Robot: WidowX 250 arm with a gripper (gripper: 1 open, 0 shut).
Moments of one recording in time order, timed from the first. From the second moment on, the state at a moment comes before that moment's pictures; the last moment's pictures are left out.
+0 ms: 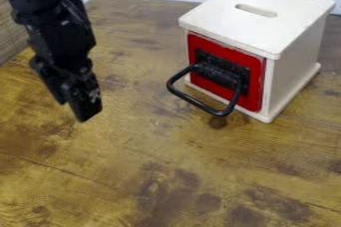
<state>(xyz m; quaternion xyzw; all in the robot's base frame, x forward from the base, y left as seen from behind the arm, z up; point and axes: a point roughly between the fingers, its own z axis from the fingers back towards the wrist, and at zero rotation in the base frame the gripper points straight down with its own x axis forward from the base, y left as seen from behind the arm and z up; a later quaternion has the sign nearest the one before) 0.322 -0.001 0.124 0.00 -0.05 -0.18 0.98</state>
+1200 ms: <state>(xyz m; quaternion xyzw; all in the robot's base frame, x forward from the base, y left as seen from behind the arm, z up) 0.329 -0.004 0.123 0.00 -0.04 -0.10 0.99</state>
